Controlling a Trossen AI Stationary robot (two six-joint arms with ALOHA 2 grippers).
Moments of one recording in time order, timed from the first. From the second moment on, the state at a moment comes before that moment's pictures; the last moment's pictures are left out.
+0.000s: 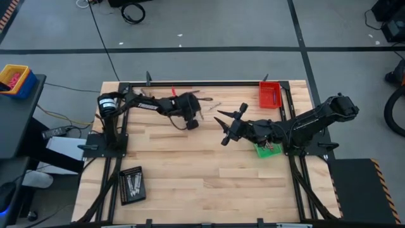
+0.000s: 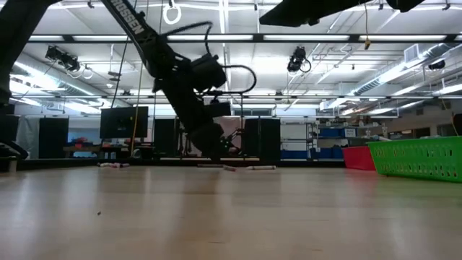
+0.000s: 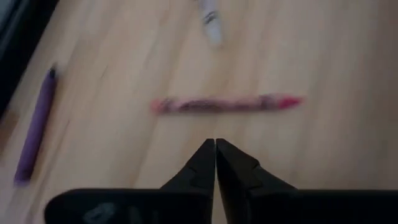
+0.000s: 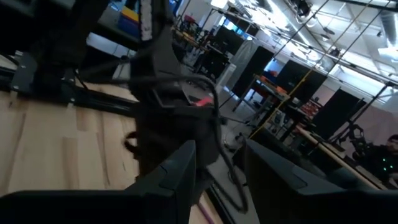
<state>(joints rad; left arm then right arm) 0.35 1.87 1.04 -0.08 -0.16 0.16 0.22 1.34 0.74 0.62 0.79 -0.54</state>
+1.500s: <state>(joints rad) 0.41 2.18 1.61 -0.70 0.04 0.85 0.19 1.34 0.74 0.61 0.74 -0.52</state>
